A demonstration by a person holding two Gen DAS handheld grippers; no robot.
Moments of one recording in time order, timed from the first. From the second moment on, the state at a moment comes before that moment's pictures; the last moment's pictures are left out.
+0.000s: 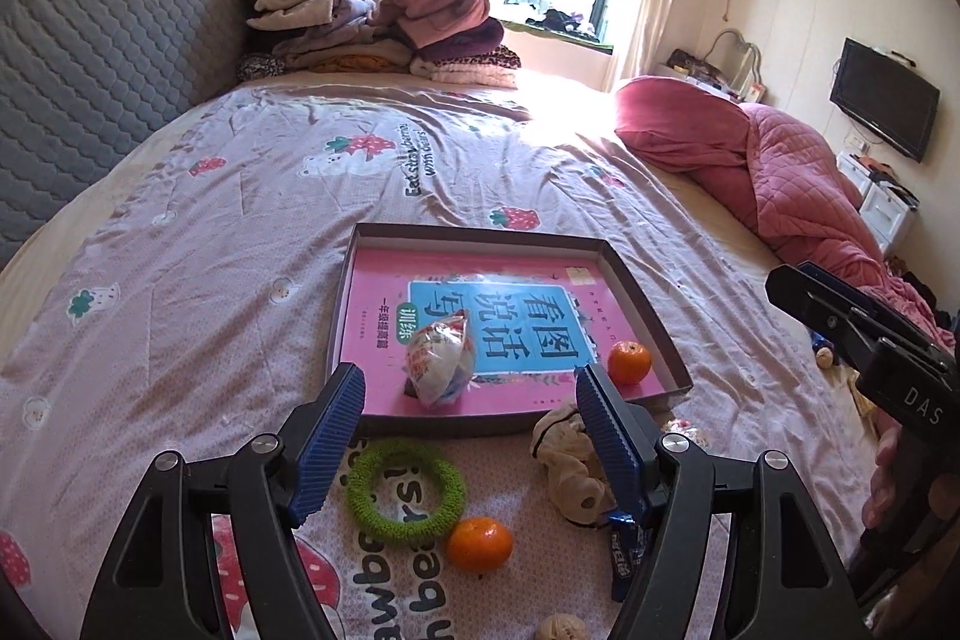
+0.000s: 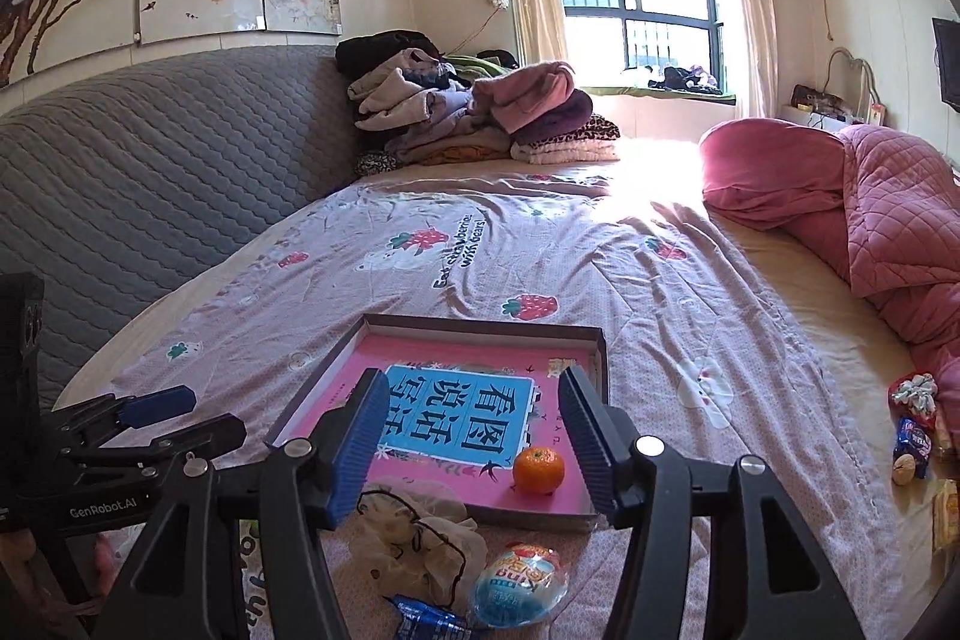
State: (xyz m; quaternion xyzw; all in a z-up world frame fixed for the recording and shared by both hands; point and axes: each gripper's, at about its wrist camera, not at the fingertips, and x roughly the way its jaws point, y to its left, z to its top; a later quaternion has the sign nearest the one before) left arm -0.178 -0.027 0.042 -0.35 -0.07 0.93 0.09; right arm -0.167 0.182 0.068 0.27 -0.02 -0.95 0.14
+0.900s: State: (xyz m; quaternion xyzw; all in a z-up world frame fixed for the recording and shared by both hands) left arm -0.121 -0.007 -0.002 -0.39 -0.03 0.92 0.10; right arm -0.134 0.187 0.028 0.31 -0.01 -0.94 0.12
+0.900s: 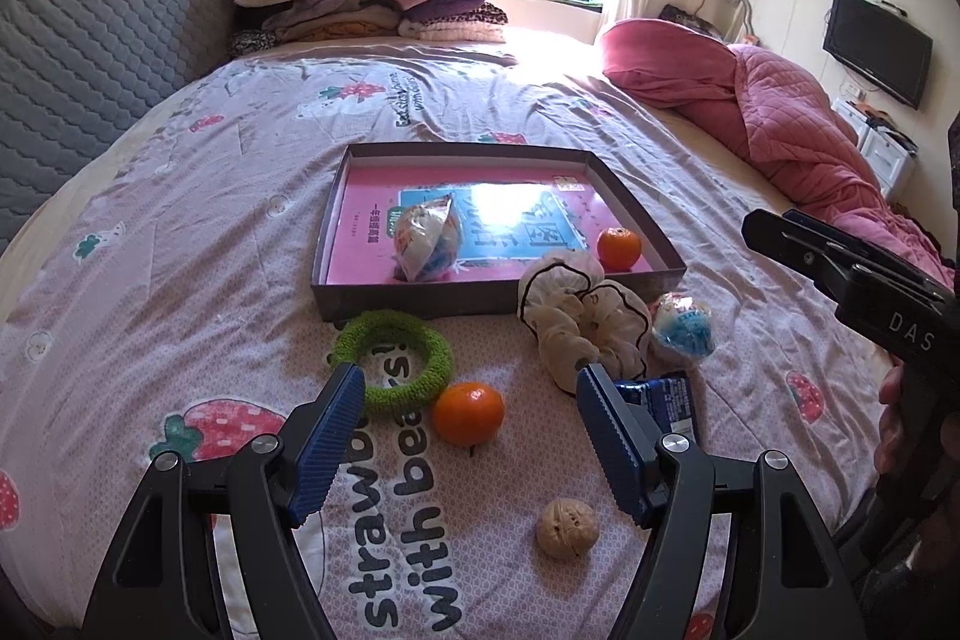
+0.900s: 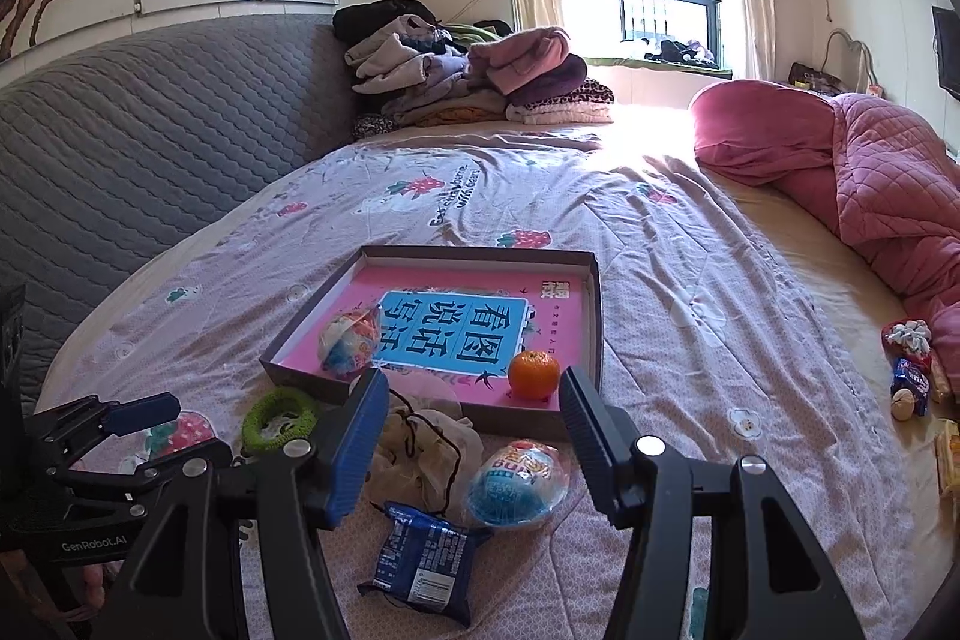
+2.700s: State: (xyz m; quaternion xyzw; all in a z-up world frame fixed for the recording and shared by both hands) left arm -0.092 0.033 -0.068 -0.48 0.00 0.87 0.10; right arm -0.126 0.183 -0.023 0.38 0.04 -0.92 0.11
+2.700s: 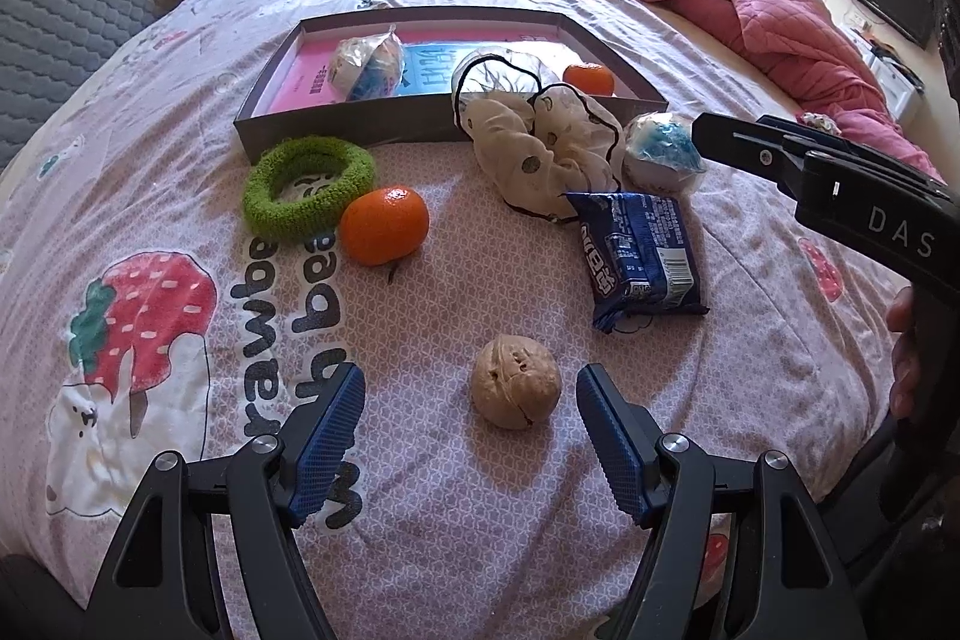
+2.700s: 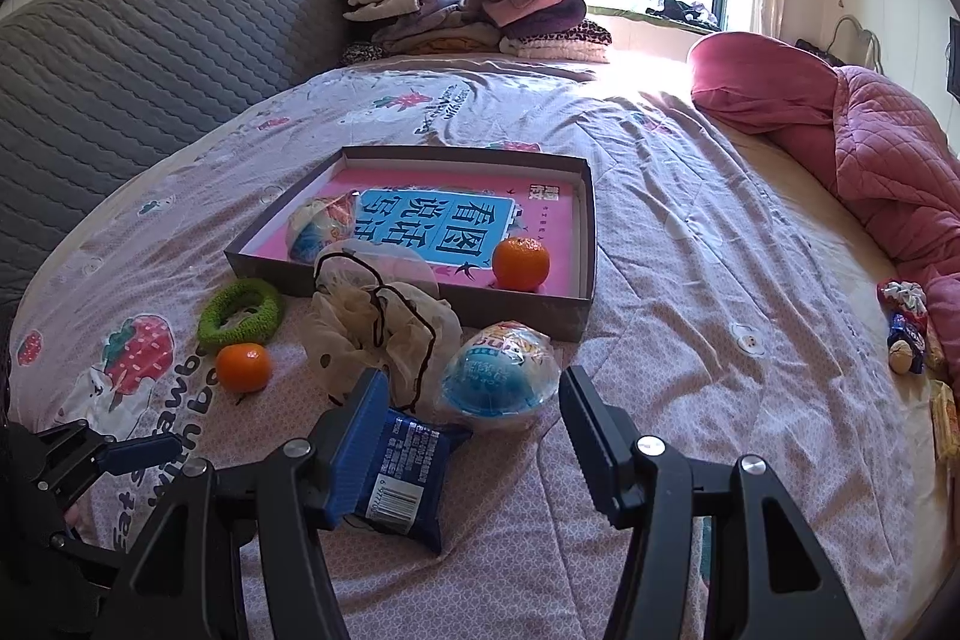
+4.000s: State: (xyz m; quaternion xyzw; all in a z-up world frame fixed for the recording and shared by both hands) left arm -0.103 0.047 -0.086 -0.48 0.00 0.87 0.09; right arm -0.173 0.190 -0.064 0.42 -0.01 -0.90 0.08
